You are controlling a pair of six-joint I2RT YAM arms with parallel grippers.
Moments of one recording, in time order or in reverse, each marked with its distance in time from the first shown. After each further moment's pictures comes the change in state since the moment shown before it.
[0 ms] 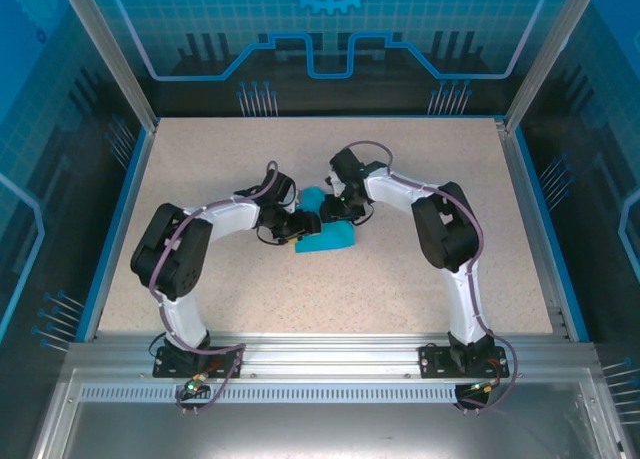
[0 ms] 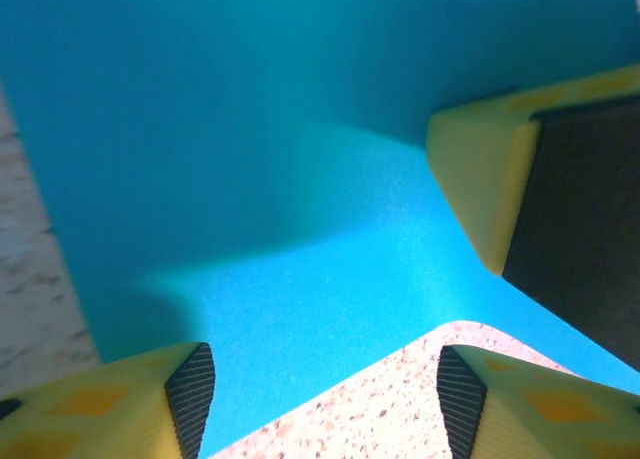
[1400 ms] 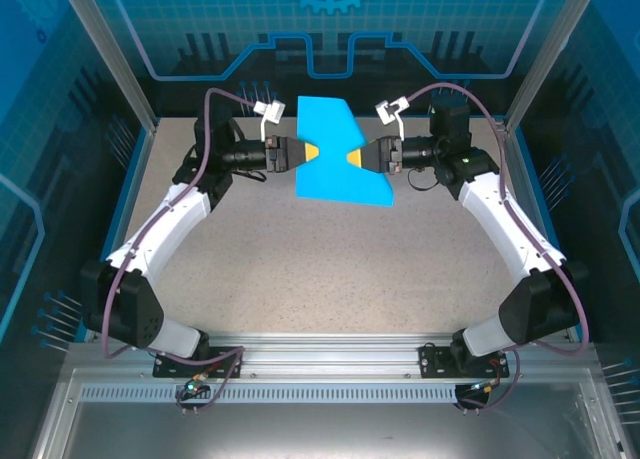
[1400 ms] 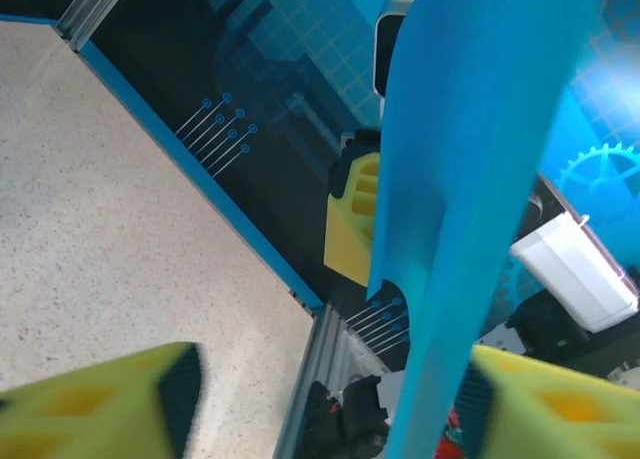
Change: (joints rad) left arm 0.135 -0.344 0.209 0.417 0.643 -0.085; right arm -0.257 -0.683 -0.179 0.389 -0.906 0.106
